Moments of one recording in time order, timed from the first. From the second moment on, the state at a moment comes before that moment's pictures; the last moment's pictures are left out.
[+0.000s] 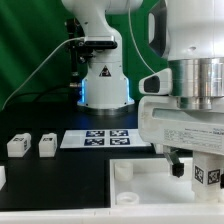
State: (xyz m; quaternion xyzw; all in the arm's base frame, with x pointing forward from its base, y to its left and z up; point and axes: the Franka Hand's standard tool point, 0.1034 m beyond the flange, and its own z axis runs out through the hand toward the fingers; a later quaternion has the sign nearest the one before) arm 0.632 0.109 0.055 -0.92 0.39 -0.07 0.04
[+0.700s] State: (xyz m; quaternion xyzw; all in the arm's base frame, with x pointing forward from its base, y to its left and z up) arm 0.626 0.128 0.070 -0.99 0.09 -0.09 0.00
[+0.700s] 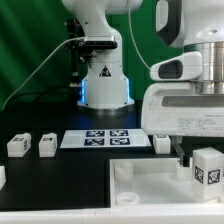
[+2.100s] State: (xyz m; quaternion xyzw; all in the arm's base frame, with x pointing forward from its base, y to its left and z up) arm 0.638 0.101 0.058 -0.97 0.22 -0.09 0.01
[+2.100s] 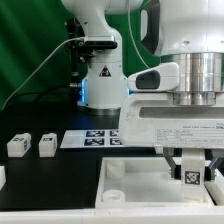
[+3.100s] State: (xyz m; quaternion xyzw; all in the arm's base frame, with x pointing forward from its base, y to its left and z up) arm 0.631 0.115 0.051 -0.72 0.69 -0.03 0.07
